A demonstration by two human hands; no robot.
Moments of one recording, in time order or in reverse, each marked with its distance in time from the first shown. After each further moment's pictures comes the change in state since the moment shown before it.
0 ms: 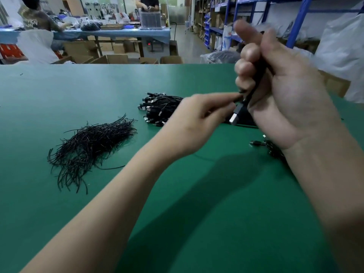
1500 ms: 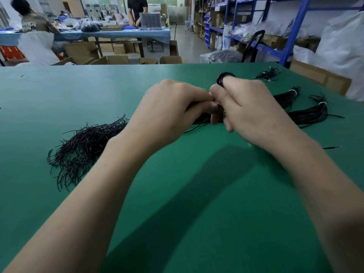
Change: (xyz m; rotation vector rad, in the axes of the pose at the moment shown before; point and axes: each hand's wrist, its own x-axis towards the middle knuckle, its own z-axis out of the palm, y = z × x) left_hand 0.002 0.003 -0.037 0.558 0.018 0.128; right_hand -0.002 0.021 -0.012 -1.369 -0.045 0.008
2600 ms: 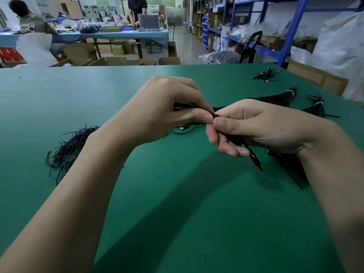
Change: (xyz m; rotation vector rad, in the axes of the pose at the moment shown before) left_hand -0.001 -0.009 -0.019 -0.243 -0.116 0.086; right_hand -0.012 0.016 -0.020 0.721 -0.747 0.054
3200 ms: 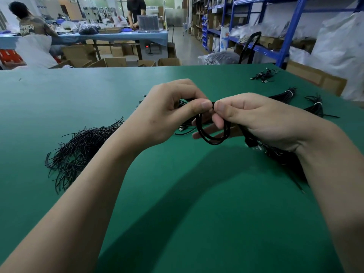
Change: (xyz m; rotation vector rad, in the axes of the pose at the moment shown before) left_hand 0.000 0.000 0.016 -0.228 0.058 -0.092; right_hand 0.004 0.006 -0.006 -0.010 0.219 -0.022
